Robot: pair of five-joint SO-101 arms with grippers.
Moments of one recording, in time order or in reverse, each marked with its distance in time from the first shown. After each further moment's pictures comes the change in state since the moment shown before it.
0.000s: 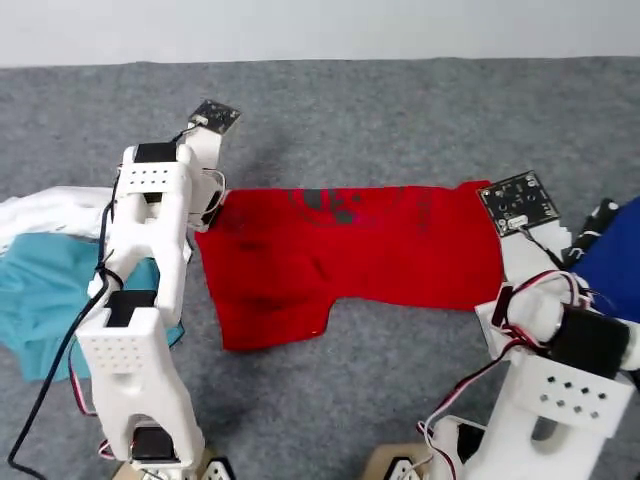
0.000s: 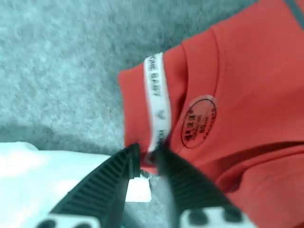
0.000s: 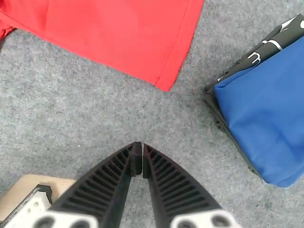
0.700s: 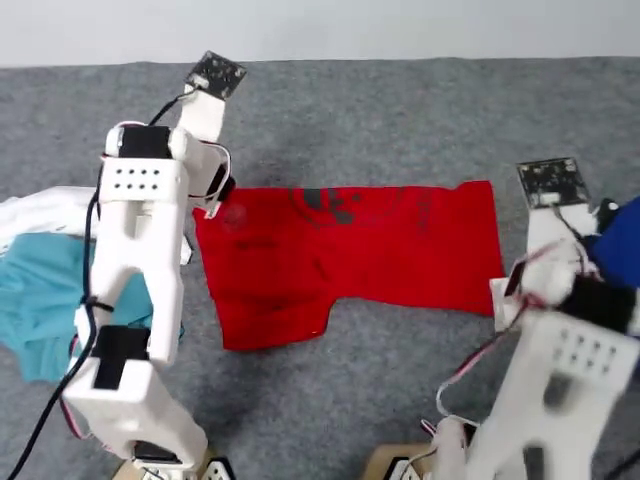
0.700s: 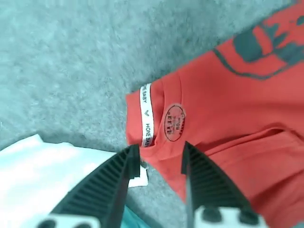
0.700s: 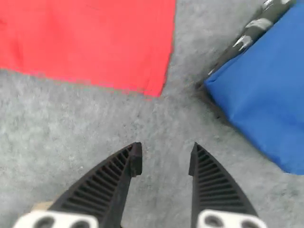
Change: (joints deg) left arm 3.8 -19.5 -0.1 5.5 3.0; right arm 3.1 10.5 0.1 -6.5 -9.3
